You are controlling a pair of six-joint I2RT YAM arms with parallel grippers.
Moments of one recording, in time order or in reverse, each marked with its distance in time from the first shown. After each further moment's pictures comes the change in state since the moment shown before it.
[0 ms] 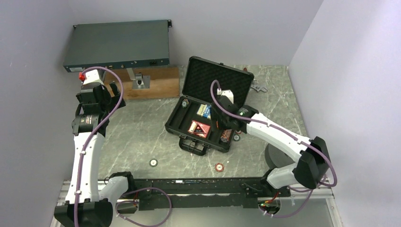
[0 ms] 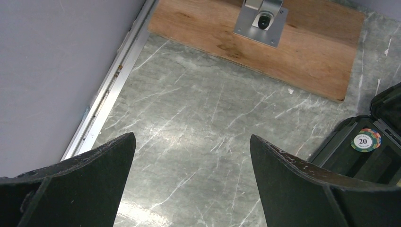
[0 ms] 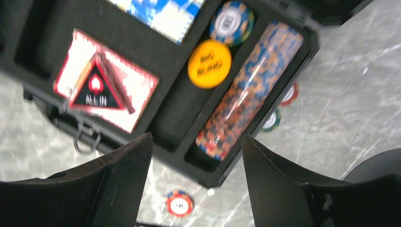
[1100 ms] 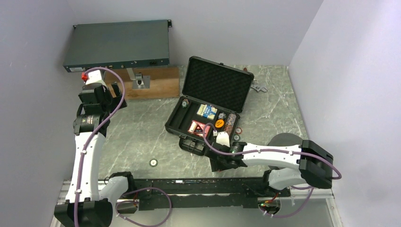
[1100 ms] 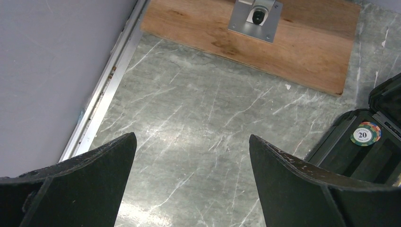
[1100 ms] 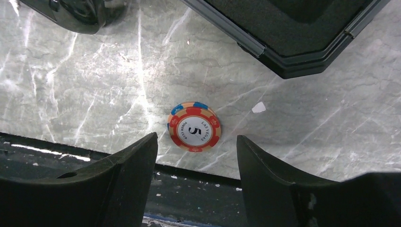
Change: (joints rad) left arm -0.004 0.000 -0.022 0.022 0.029 0.018; right arm 0.437 -0.120 -0.481 0.070 -0.054 0.435
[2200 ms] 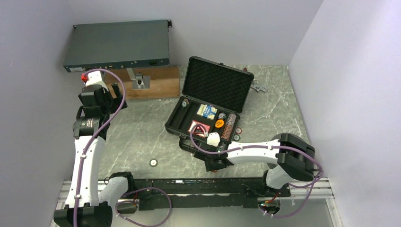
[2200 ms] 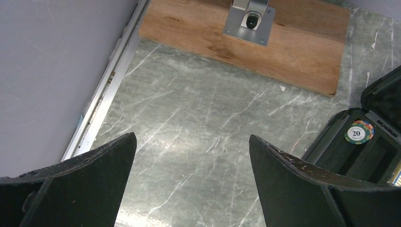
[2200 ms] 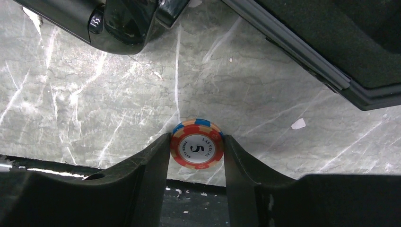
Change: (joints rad) left arm -0.014 -0.035 -0.012 0.008 0.000 0.007; right arm 0.043 0.216 0.109 0.022 0.008 0.051
